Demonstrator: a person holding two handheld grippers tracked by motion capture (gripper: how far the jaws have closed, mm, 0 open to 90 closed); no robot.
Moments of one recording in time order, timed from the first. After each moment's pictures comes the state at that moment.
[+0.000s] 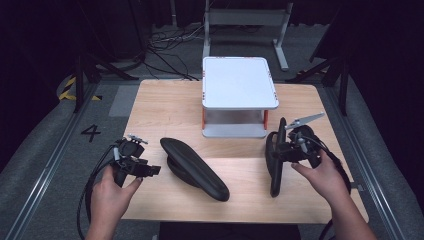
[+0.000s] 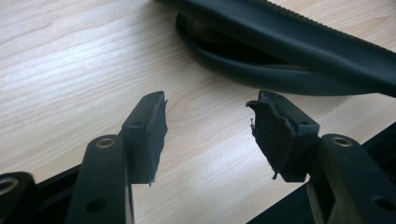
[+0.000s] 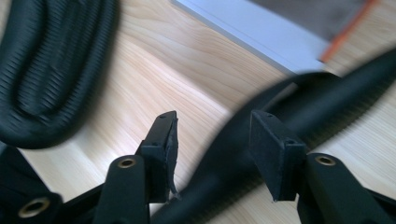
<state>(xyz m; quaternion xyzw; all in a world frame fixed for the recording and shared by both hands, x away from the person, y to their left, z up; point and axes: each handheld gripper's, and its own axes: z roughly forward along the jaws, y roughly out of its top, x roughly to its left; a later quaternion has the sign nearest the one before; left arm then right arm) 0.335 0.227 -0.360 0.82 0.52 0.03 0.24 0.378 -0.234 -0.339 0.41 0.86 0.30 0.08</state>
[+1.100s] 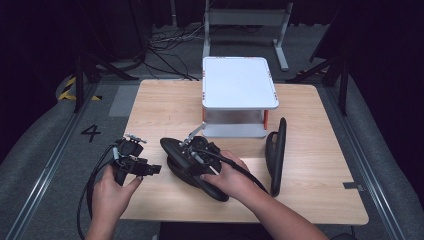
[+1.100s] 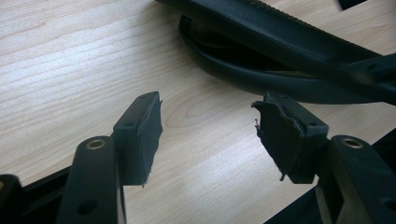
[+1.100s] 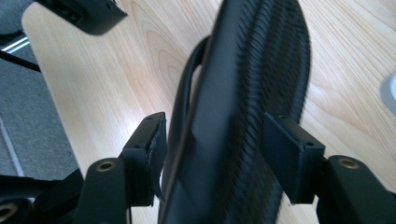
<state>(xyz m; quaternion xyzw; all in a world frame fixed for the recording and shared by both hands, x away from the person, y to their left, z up) 0.345 0.229 -0.368 0.82 0.52 0.02 0.25 0.373 0.009 -0.371 0.26 0.93 0.26 0.03</state>
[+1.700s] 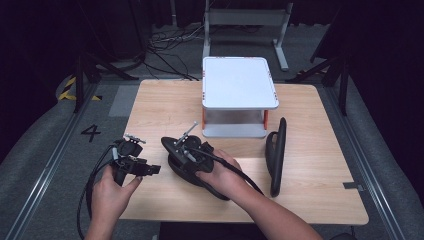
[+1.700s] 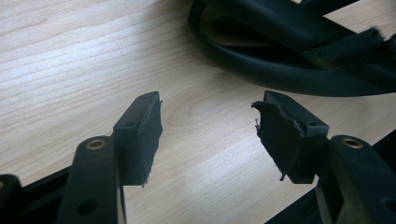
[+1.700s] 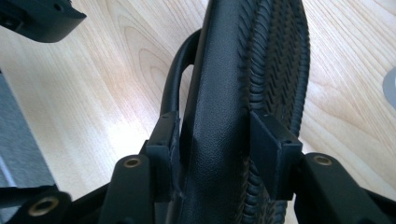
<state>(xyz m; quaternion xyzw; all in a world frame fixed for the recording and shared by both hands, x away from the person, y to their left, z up) 0.345 0.230 -0.370 0.81 0.52 0.02 0.25 0.385 0.019 -0.381 0.29 0.93 0.24 0.03</state>
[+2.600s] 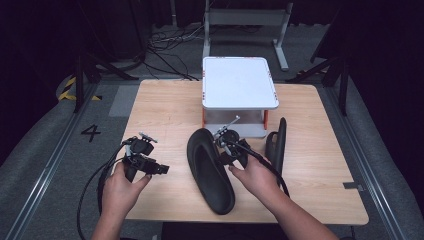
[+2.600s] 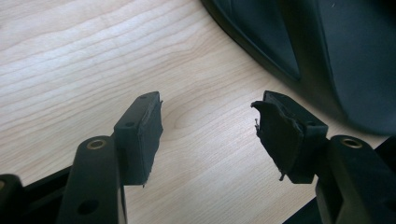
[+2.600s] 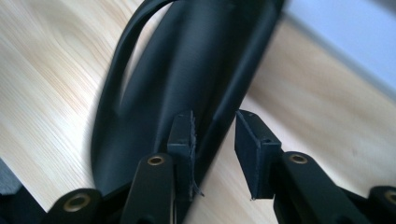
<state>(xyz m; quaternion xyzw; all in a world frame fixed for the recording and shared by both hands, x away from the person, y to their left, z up) 0.362 0.206 -0.386 0.83 0.50 0.00 0.23 0.390 -0.068 -0.378 0.40 0.89 0.21 0.06</state>
